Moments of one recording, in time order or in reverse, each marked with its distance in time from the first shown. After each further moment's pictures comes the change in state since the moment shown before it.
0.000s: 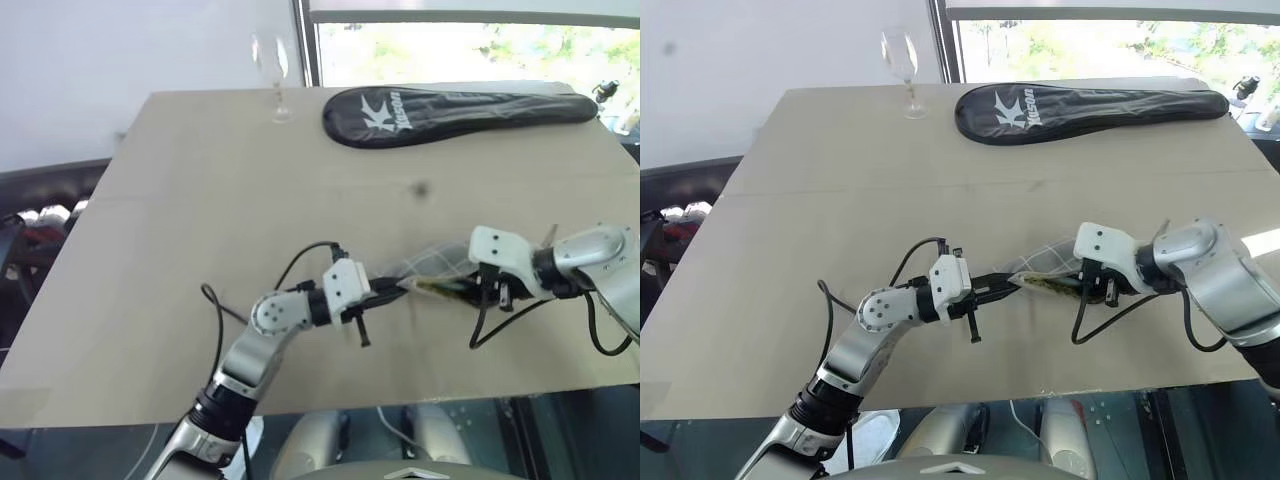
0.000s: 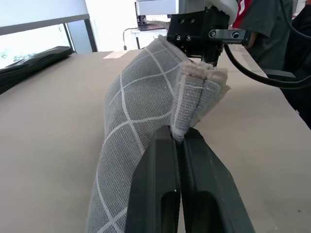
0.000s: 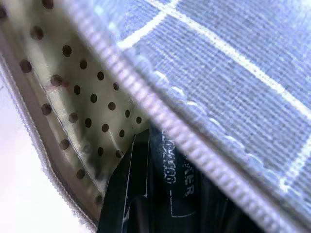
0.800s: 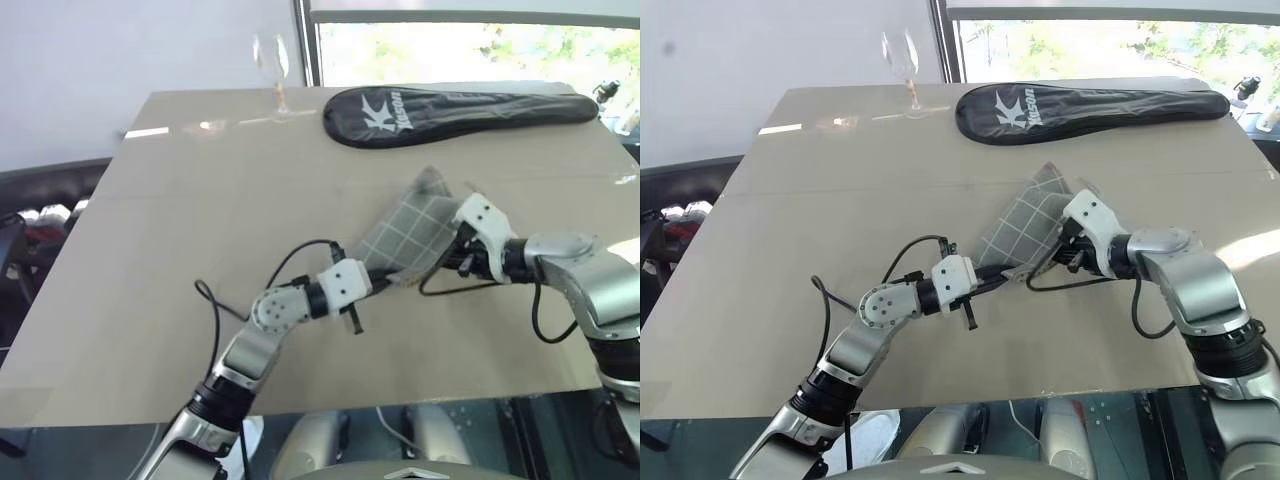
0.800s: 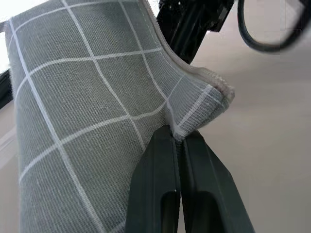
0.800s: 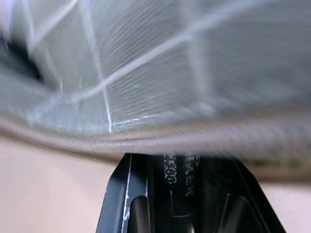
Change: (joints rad) left arm -0.033 0.014 0.000 0.083 0.153 -0.064 0.088; right arm -0.031 0.420 -0.257 0.069 0.147 0.374 -0.319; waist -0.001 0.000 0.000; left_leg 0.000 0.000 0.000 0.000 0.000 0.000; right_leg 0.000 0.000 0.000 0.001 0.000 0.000
